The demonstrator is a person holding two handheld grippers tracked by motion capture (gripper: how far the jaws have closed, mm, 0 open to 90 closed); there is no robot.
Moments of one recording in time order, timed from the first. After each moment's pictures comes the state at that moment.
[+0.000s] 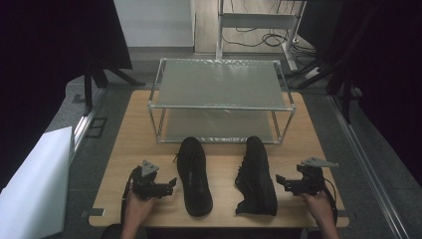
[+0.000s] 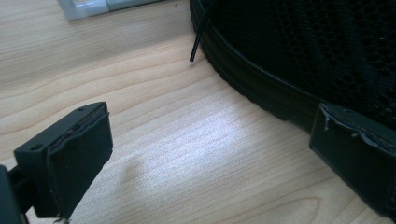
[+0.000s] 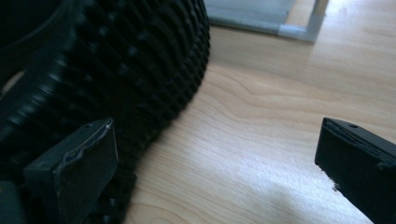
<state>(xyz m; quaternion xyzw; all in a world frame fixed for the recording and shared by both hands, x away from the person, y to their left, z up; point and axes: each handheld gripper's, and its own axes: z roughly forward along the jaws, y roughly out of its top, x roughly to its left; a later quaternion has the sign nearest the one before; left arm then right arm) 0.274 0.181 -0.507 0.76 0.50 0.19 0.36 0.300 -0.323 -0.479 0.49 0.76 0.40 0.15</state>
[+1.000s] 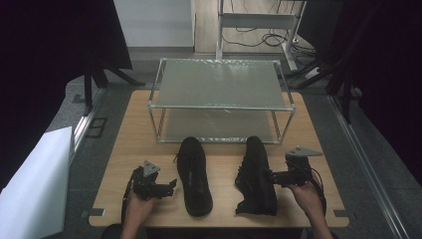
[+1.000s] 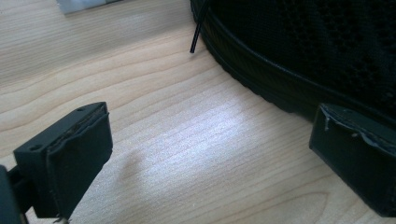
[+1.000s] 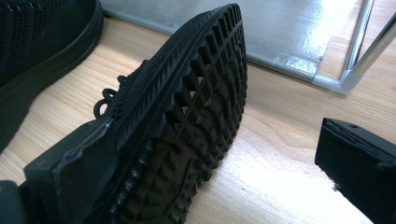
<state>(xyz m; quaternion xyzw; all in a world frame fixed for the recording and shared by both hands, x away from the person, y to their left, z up) 0.275 0.181 -0.510 0.77 0.50 0.19 0.35 0.312 -0.276 -0.447 0.46 0.78 0.38 0.17</state>
